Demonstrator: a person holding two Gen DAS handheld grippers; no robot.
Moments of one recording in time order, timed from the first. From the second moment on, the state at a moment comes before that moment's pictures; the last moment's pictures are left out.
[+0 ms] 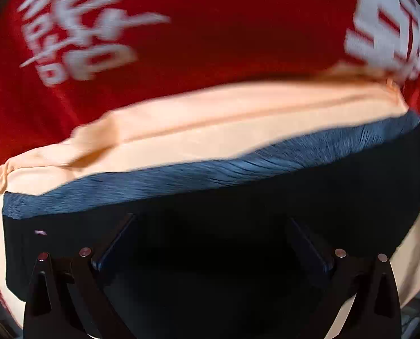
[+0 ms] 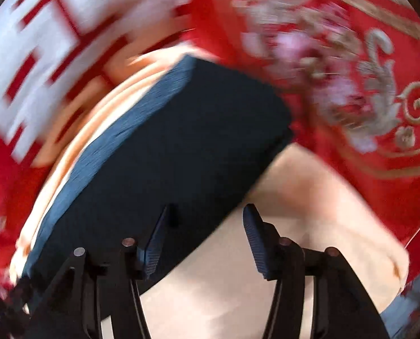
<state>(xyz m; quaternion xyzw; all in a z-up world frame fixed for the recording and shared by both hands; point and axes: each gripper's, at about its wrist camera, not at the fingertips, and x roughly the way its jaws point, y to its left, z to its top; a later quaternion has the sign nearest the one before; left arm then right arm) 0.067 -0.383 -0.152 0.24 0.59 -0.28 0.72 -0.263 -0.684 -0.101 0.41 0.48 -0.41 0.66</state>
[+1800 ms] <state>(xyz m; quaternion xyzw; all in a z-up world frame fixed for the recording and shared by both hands) 0.011 -0.300 -0.146 0.23 0.62 -0.10 0.74 -0.238 -0.604 -0.075 0.30 0.57 -0.19 0.74</state>
